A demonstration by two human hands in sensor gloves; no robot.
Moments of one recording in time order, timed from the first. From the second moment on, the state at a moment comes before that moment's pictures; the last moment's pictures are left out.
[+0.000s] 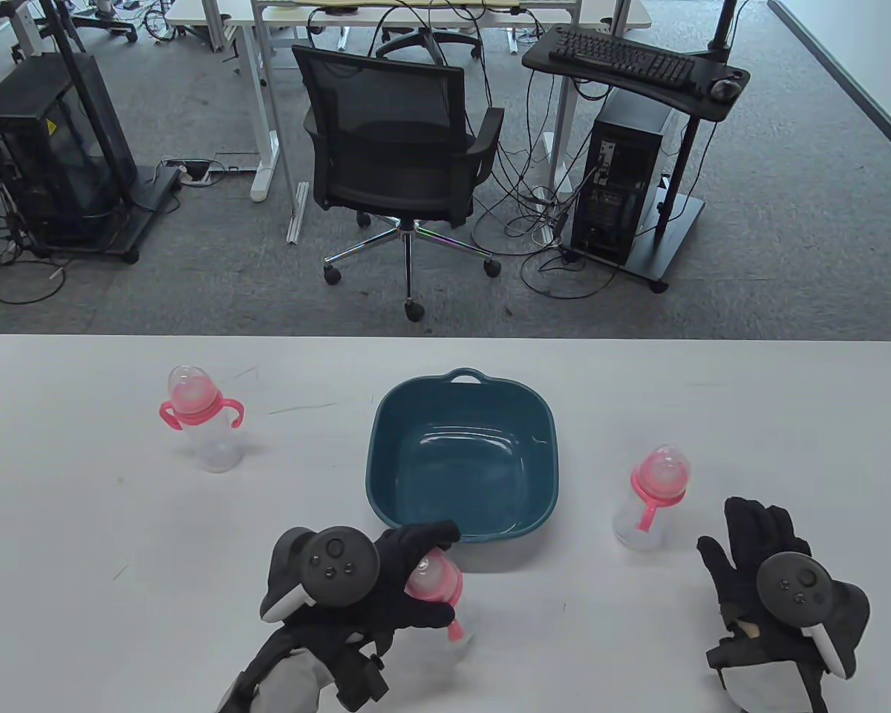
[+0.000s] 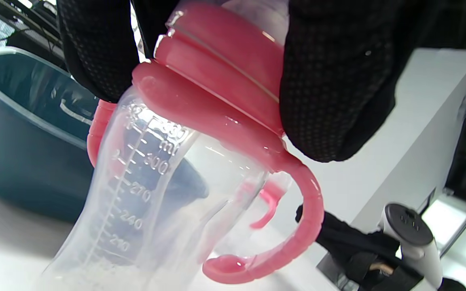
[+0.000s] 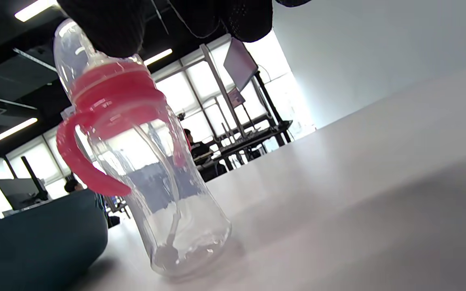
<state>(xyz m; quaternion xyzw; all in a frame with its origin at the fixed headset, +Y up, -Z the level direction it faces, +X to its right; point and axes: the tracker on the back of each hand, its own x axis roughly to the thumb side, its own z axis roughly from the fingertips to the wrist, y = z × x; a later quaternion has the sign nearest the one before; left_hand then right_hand) -0.131 -0.635 -0.305 -0.01 -0.31 0.33 0.89 0.344 -0.708 -0.307 -0.04 -0.16 0.95 0.25</state>
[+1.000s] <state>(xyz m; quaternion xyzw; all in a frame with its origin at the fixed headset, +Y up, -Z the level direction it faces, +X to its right) -0.100 -0.599 -0.340 0.03 -0.32 0.47 0.82 0.159 -0.659 -0.300 0.28 -0.17 0.84 0.44</state>
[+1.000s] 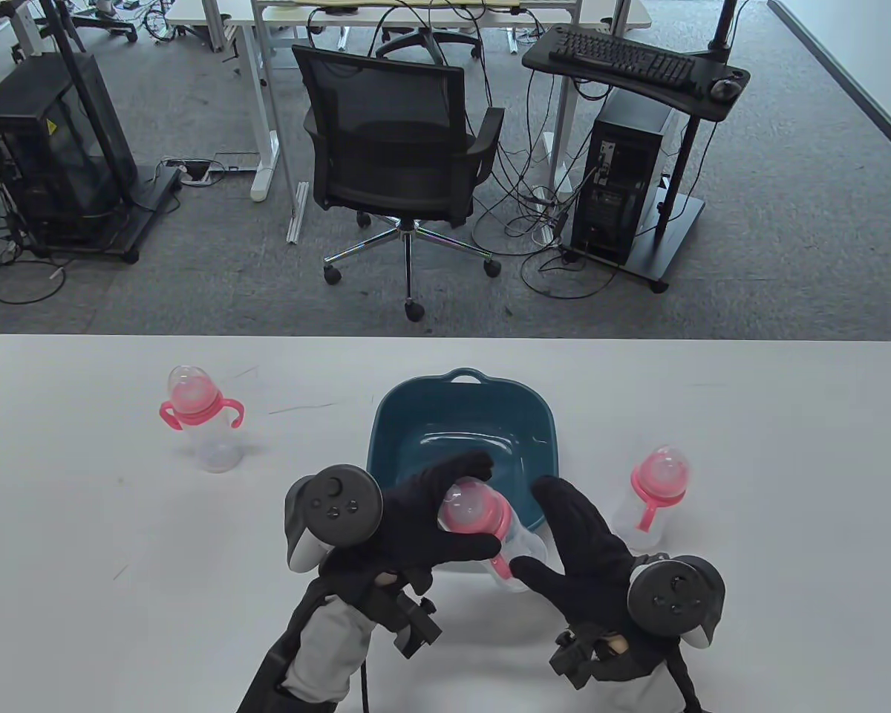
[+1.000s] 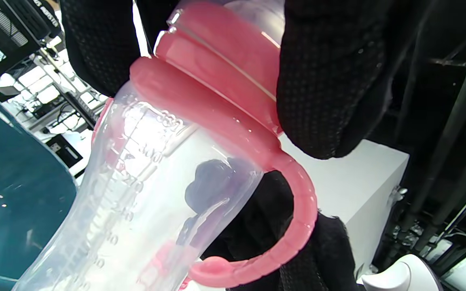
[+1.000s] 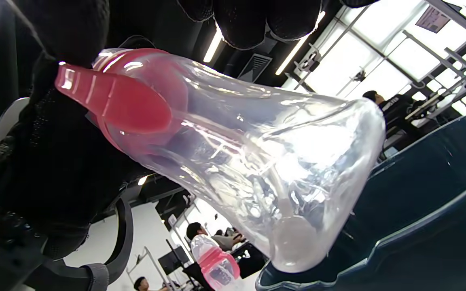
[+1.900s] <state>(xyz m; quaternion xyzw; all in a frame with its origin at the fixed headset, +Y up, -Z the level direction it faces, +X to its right) -0.071 -0.627 -0.338 0.03 -0.34 0.47 0.81 0.151 -0.703 -0.302 0.24 -0.14 0.89 0.37</state>
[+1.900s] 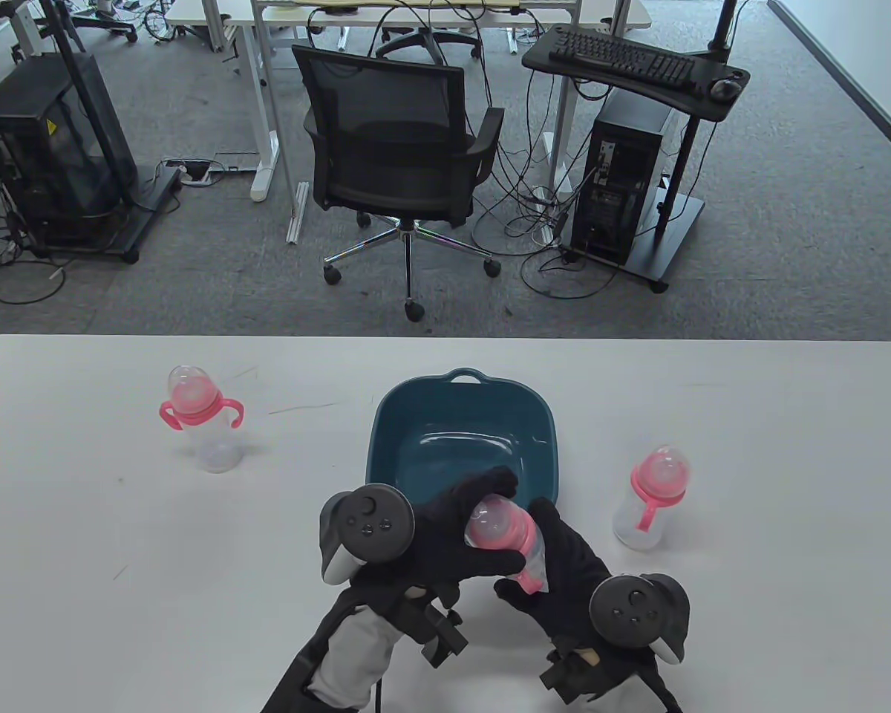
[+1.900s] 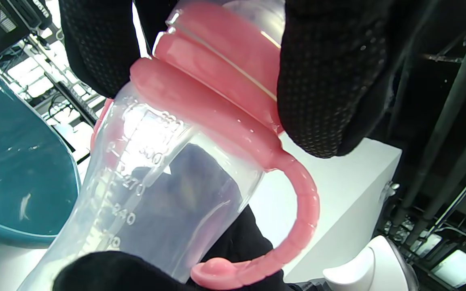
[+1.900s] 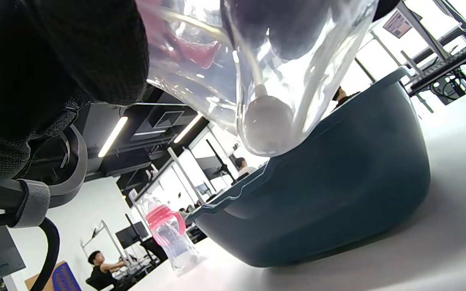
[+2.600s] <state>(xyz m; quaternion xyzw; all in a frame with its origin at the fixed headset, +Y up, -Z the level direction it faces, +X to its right) -0.114 -0.640 -0.355 0.11 -0.21 0.53 0.81 0.168 -0.702 -0.310 0.19 -0.13 0.89 0.40</state>
